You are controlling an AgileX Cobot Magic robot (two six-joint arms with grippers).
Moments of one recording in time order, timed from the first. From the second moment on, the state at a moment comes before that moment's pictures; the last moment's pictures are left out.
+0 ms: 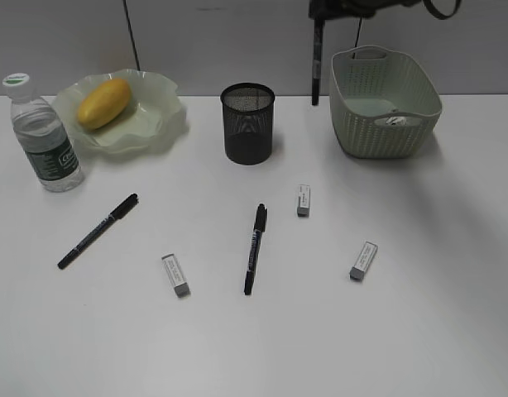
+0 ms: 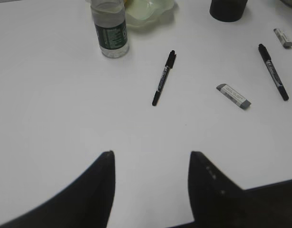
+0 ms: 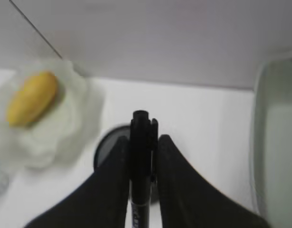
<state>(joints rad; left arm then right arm) -0.17 0.10 -0.53 -0.04 1.07 0.03 0.40 1.94 -1.67 0.17 0.40 0.12</state>
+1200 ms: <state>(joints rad) -0.17 0.10 -0.53 -0.04 1.07 0.03 0.50 2.25 -1.67 0.06 -0.17 0.07</state>
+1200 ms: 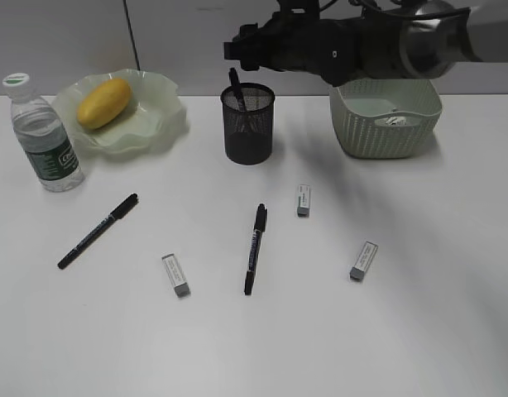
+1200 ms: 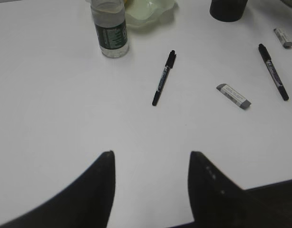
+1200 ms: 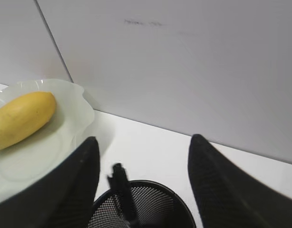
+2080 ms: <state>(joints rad) -0.17 0.10 -0.53 -0.04 1.07 0.03 0.45 1.84 -1.62 0.01 1.08 0.01</state>
